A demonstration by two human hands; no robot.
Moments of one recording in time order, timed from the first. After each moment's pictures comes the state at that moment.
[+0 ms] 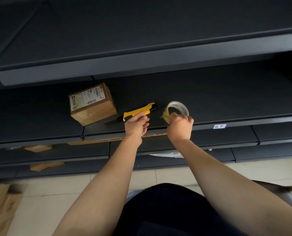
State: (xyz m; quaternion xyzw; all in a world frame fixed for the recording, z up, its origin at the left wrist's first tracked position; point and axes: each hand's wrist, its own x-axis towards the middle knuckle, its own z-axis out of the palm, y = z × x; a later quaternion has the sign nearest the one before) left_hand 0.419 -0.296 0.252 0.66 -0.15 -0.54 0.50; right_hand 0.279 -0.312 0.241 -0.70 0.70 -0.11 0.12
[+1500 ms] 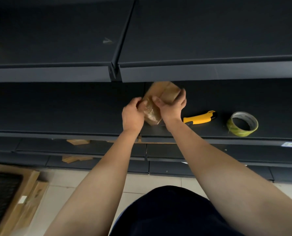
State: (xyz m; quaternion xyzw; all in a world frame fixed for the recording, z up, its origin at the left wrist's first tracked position) left_hand 0.650 -0.282 0.291 0.74 -0.49 -0.16 0.44; right_hand 0.539 -0.329 0.294 -0.41 0.59 -0.43 0.54
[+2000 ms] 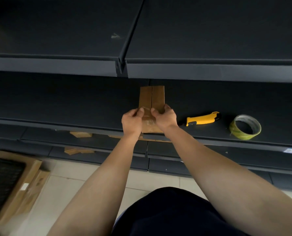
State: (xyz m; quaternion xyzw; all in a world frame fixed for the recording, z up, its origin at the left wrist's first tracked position) left_hand 0.644 -0.260 0.272 0.74 -0.26 -0.32 0.53; right_hand 0.545 -0.310 0.277 -0.52 0.60 -0.27 0.55
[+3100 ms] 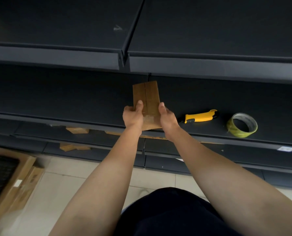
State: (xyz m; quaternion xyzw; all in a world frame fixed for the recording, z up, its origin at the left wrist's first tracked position) left_hand 0.639 -0.271 0.273 0.75 -0.12 -0.37 0.54; right_hand 0.537 -0.298 0.269 -0.44 0.59 -0.26 0.63
